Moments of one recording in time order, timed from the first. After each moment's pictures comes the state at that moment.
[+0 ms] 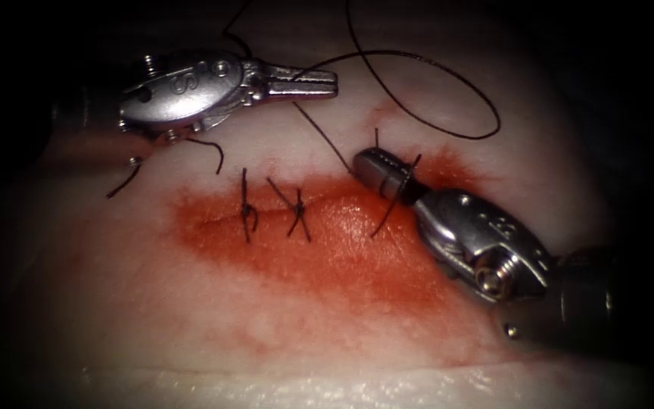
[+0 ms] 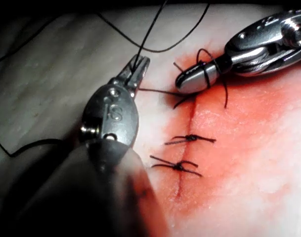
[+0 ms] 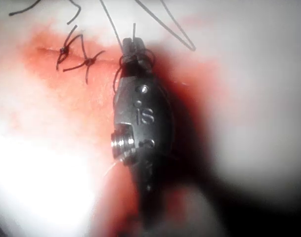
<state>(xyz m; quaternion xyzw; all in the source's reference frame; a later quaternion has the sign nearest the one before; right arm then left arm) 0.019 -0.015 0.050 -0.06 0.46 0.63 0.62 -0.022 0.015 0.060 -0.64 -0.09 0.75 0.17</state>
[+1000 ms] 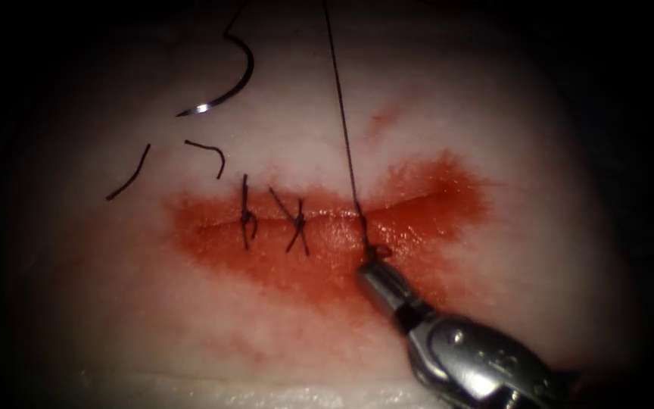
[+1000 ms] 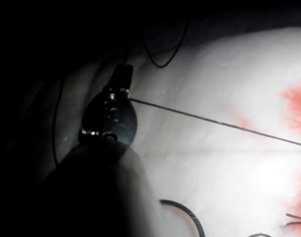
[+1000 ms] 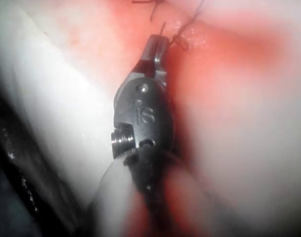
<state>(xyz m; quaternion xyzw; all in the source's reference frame) 0.020 -0.025 0.045 -0.09 0.45 0.57 0.68 -0.024 0.029 0.067 -0.57 0.02 0.80 0.19</state>
